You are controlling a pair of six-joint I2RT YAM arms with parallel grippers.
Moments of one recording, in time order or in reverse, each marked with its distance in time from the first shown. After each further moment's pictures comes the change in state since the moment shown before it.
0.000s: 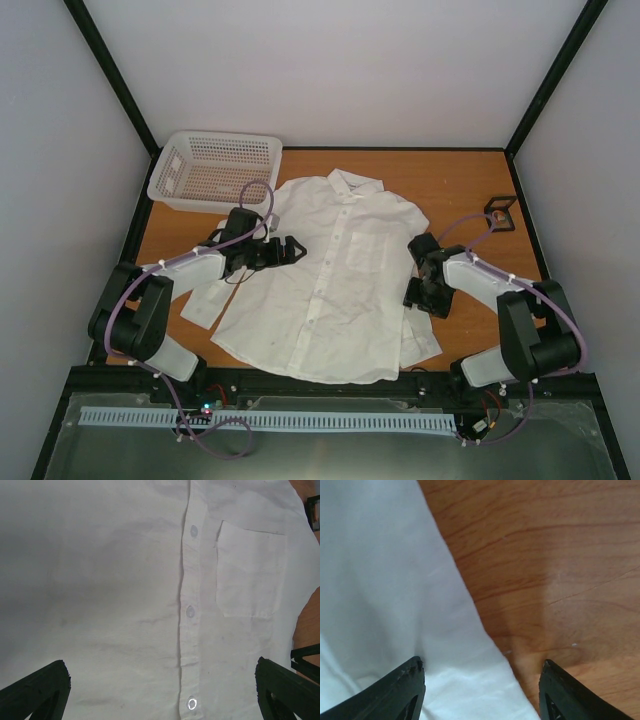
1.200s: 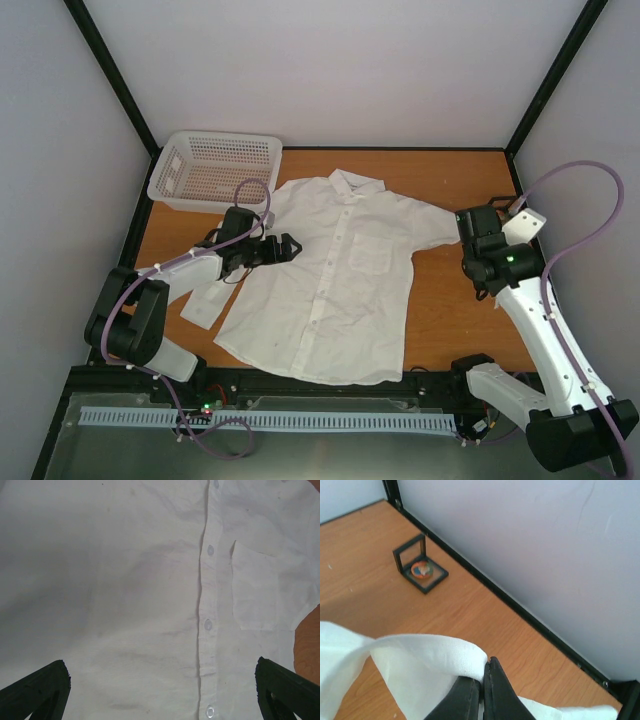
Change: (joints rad) left arm 0.017 -0.031 -0.008 0.002 -0.072 0.018; right arm -0.081 -0.444 0.310 -0.246 0.867 0.134
